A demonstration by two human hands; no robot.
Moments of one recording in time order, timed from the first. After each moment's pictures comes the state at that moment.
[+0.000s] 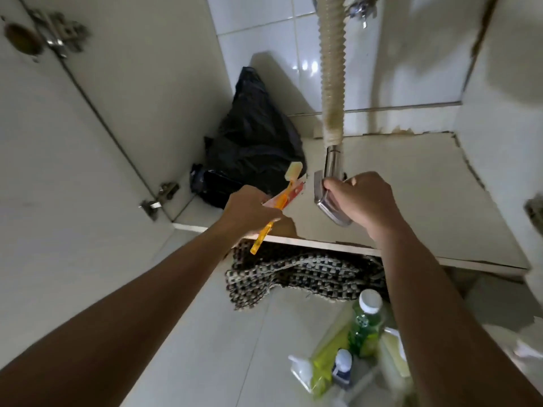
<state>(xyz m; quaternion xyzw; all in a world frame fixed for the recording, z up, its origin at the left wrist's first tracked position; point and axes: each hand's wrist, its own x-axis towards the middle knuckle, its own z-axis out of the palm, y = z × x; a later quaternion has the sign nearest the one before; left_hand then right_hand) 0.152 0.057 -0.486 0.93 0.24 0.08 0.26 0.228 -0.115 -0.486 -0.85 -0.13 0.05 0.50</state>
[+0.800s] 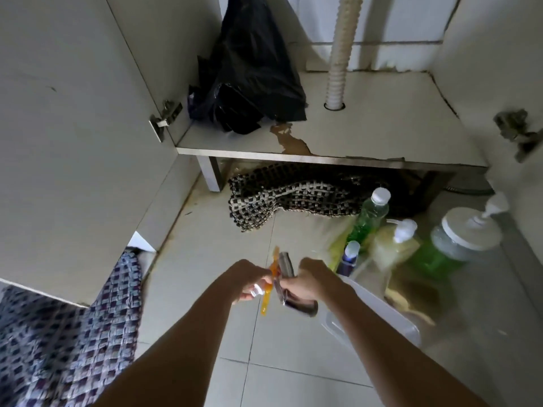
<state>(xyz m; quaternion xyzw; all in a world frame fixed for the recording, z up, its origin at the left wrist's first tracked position) -0.041 0.089 -0.681 0.71 0.39 -0.25 0.52 -0.005 -0.065 -0.644 -0.91 -0.15 0.32 0.20</state>
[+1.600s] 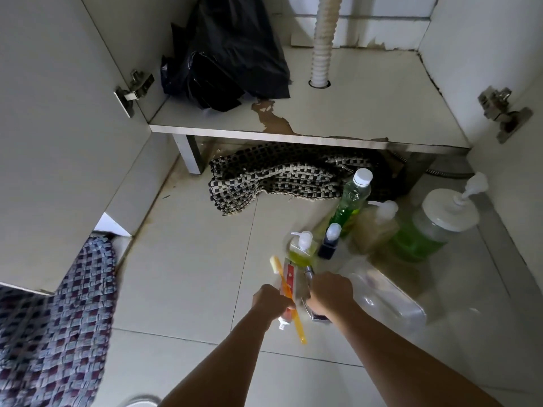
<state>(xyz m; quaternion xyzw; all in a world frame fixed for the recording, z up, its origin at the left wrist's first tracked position) -0.062 -0.010 -0.754 0.77 0.37 -0.26 0.45 -0.009 -0.129 -0.731 -0.95 -0.19 0.23 -0.06</state>
